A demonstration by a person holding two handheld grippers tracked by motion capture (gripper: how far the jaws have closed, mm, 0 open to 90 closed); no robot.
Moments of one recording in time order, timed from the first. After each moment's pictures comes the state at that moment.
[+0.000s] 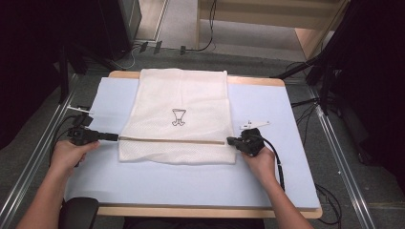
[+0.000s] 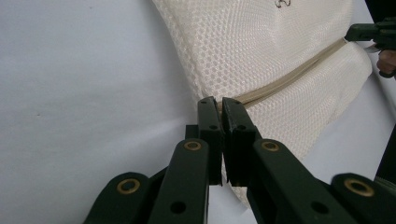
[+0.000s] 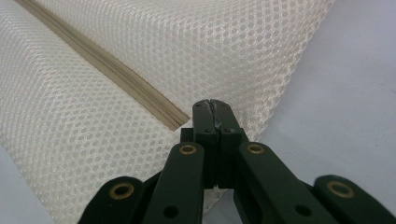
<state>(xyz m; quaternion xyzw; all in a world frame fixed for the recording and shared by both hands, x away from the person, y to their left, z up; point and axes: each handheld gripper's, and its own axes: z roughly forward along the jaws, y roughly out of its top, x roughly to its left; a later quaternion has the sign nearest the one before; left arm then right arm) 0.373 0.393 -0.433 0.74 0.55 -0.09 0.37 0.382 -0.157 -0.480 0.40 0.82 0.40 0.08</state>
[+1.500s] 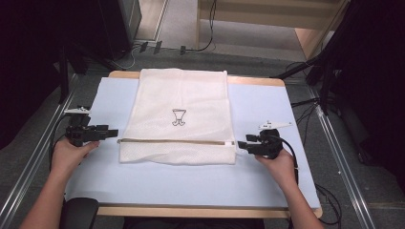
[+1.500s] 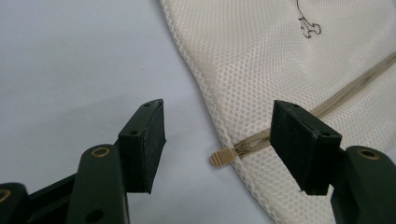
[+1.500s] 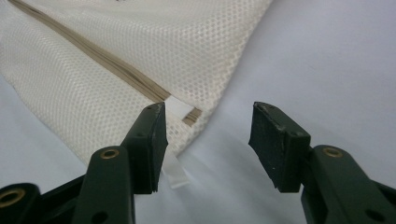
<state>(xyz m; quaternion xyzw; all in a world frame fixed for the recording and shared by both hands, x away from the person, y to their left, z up) 0.364 0.389 -0.425 0.75 0.53 0.06 0.38 0.366 -0.204 -0.457 0.42 0.80 0.42 0.07</state>
